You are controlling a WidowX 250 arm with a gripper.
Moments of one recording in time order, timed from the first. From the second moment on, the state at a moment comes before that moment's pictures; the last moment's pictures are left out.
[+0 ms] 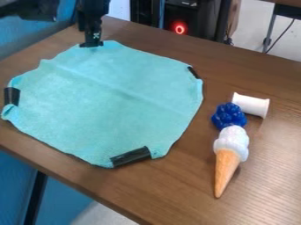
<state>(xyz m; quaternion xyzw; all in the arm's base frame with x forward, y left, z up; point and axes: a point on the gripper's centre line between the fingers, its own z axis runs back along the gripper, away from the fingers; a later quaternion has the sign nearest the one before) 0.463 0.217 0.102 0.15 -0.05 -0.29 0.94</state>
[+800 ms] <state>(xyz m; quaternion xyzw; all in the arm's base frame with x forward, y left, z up) 0.463 0.215 0.089 0.11 -0.04 -0.28 0.95</state>
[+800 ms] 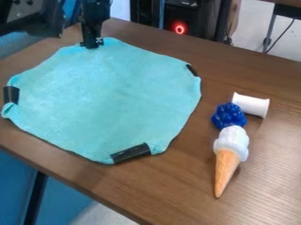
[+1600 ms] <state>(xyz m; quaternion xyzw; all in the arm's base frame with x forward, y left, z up) 0.433 0.181 0.152 0.11 -0.10 -0.28 0.95</state>
